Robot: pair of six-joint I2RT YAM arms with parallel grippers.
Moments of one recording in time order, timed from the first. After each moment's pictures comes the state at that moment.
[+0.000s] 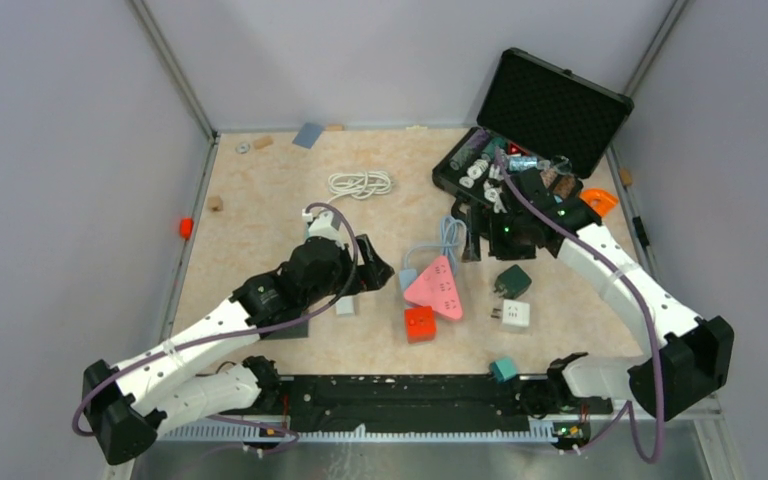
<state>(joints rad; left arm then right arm) -0.85 0.93 0.77 -0.41 -0.16 -0.85 0.47 1.26 1.18 -0.92 -0.12 0.38</state>
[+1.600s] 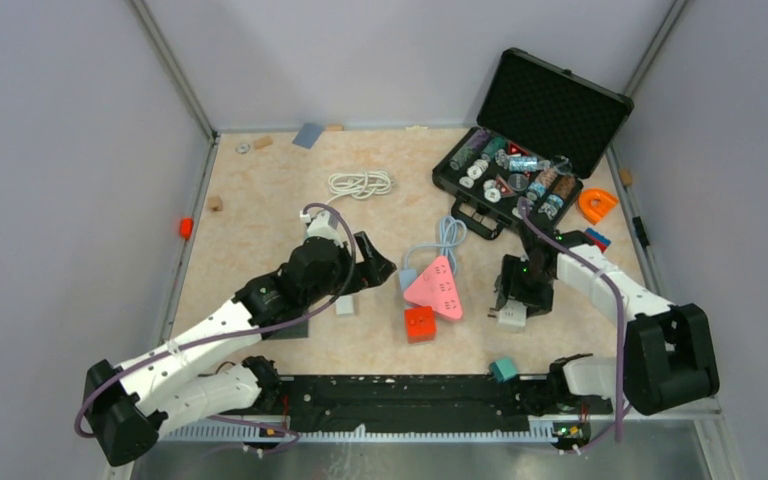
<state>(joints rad) -0.83 0.93 0.72 -0.32 -0.15 -0.91 0.28 1.27 0.77 -0.90 -0.08 0.51</state>
